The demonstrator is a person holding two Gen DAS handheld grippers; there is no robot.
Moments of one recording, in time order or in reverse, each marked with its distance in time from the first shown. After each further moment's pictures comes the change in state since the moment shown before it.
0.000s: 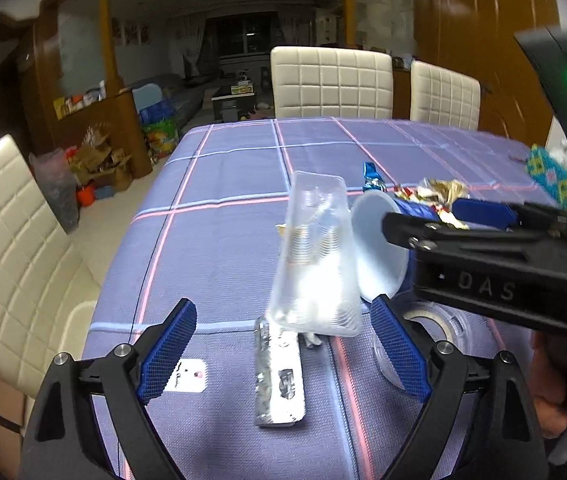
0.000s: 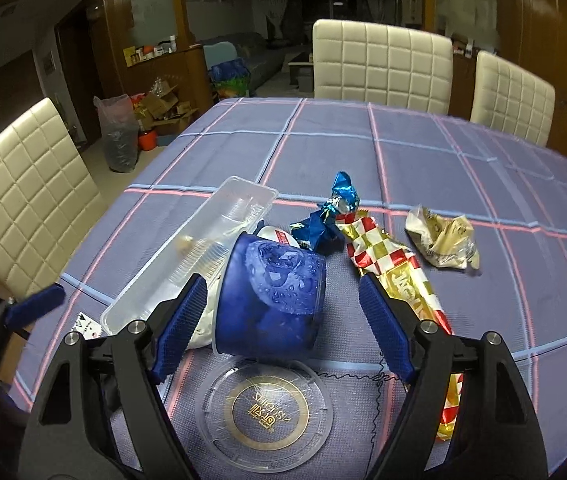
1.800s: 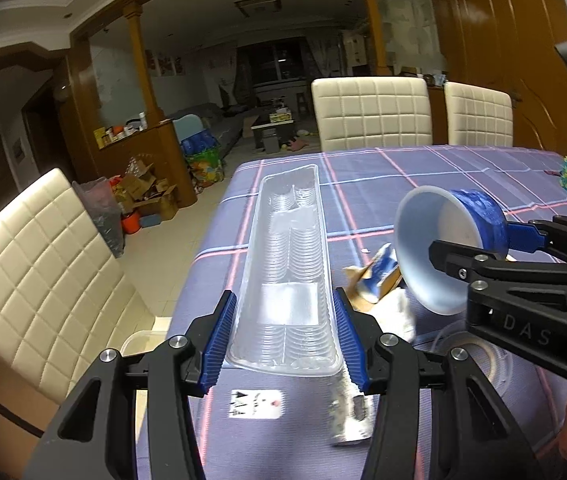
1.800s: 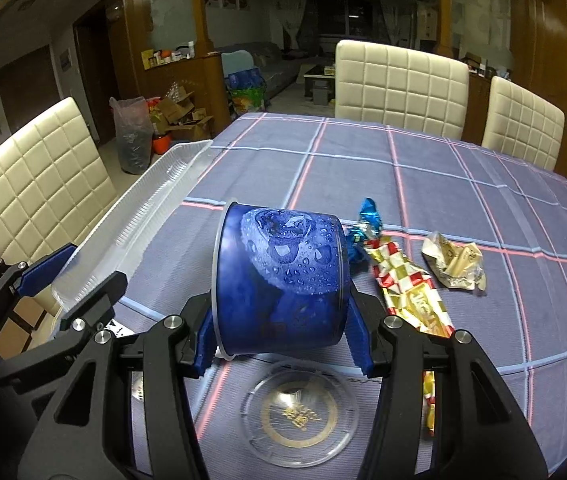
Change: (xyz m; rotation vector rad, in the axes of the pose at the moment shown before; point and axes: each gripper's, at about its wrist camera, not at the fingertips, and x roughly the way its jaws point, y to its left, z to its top) left arm -0.026 0.033 0.013 -0.009 -0.103 0.170; right arm -0.020 0.034 0.007 -0.073 -0.053 0.015
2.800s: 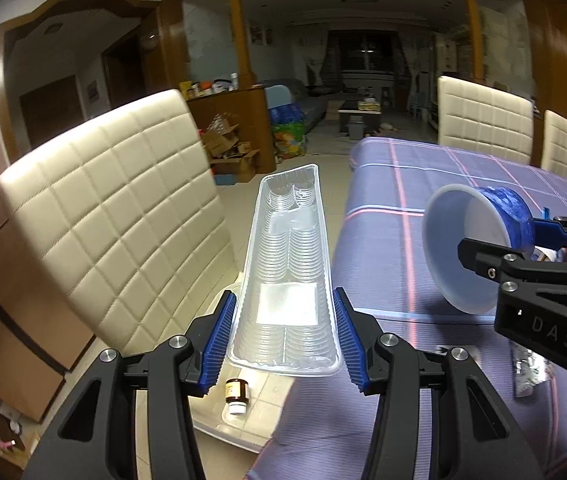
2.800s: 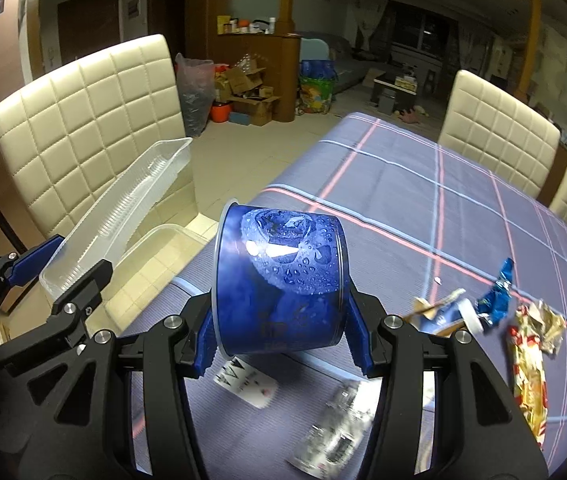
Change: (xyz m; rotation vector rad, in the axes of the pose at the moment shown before) left arm 0.006 0.143 -0.055 -0.222 0.069 0.226; right arm 0.041 0.162 0.012 -0.257 0.041 0.105
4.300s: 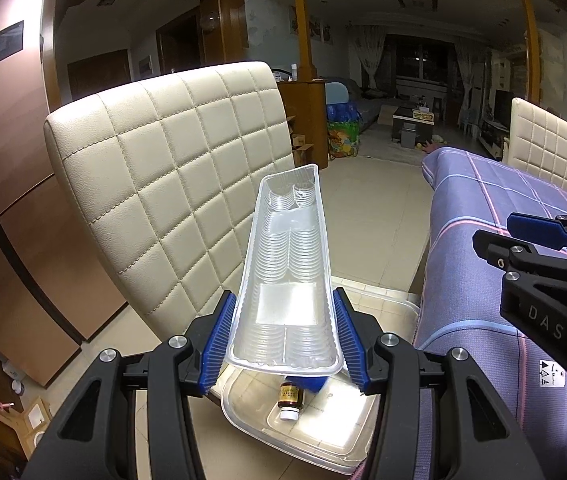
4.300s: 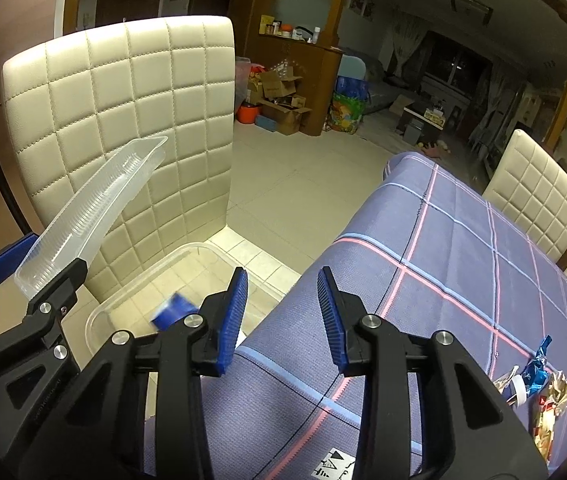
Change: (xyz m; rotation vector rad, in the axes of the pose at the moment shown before) left arm 0.029 0.083 -0.010 -0.118 0.014 0.128; right arm 0.043 0.090 0.038 -0.160 -0.037 -0.004
